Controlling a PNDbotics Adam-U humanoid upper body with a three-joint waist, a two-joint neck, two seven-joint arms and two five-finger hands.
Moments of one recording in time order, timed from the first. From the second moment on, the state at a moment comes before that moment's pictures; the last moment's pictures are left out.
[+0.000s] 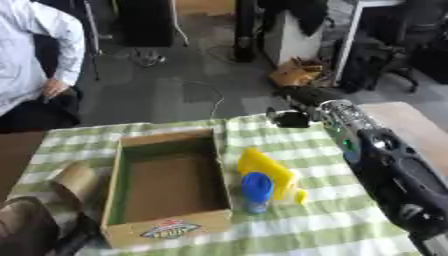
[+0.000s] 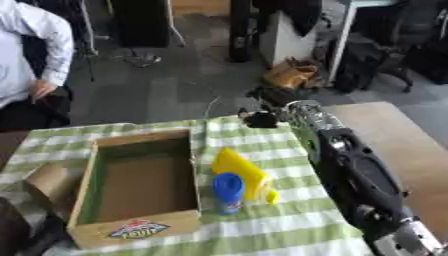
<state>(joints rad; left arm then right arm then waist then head) -0.36 0.45 0.16 -1.99 -0.34 -0.38 0.69 -1.04 -0.43 0.14 -0.84 1.13 -0.09 0.33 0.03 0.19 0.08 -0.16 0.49</state>
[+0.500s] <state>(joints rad) -0.36 0.45 0.16 -1.99 -0.34 -0.38 0.69 -1.01 -0.44 0.16 -0.85 1.09 -0.07 0.47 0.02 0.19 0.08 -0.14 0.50</state>
